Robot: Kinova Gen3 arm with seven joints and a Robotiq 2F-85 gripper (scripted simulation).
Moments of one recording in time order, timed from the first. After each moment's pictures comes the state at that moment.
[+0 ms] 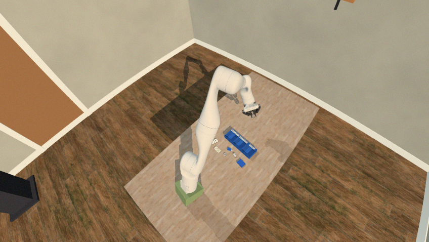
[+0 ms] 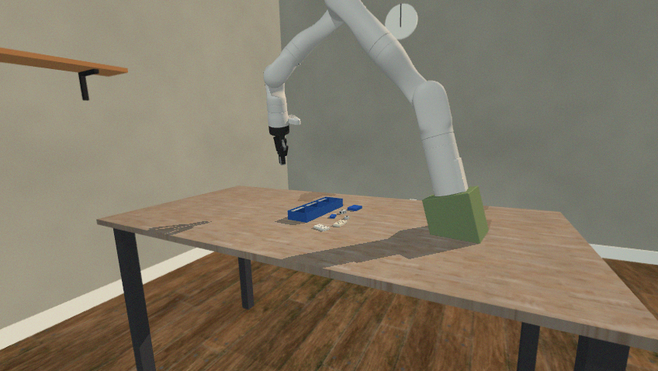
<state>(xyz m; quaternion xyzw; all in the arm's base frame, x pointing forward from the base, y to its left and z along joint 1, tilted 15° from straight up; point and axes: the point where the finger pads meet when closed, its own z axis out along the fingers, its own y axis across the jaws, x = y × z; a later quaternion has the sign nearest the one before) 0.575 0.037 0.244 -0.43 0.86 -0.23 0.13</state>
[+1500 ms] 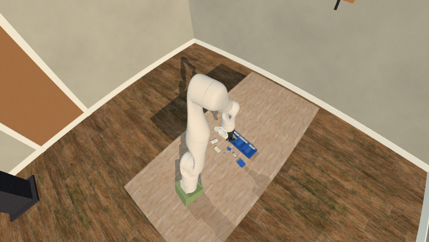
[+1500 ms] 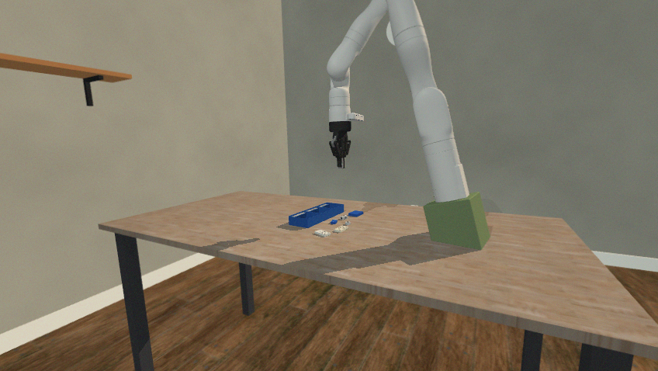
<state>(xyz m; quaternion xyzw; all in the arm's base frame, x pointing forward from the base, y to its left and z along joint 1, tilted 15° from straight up) 0.322 0.031 0.190 -0.04 0.99 -0.02 0.13</state>
